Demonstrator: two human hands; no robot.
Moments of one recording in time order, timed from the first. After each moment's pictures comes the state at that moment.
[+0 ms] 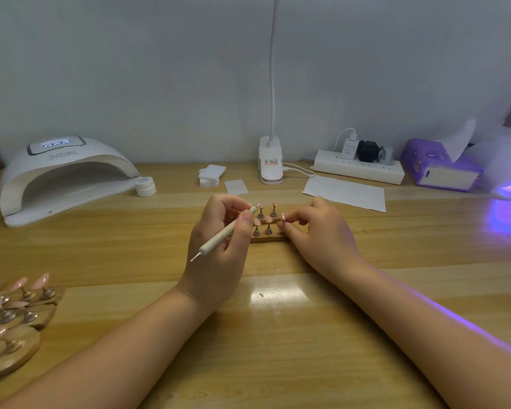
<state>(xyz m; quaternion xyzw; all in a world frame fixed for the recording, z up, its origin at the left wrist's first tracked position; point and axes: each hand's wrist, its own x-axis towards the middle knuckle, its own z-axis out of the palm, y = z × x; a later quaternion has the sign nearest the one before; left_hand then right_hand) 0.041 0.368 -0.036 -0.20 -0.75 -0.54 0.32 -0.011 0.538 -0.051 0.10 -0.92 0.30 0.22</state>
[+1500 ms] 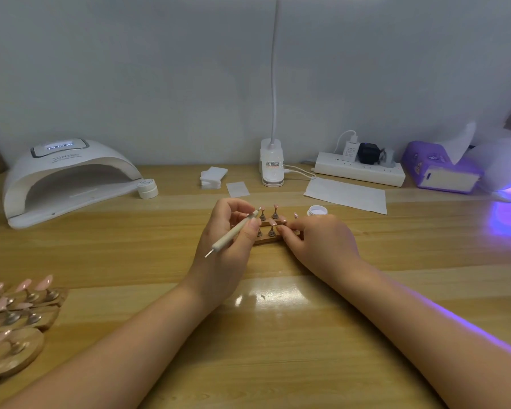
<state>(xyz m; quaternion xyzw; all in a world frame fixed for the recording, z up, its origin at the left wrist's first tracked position) 0.036 0.366 -0.040 -0.16 -0.73 -0.64 0.17 -0.002 0.534 -0.044 0.12 -0.96 0.16 0.19</state>
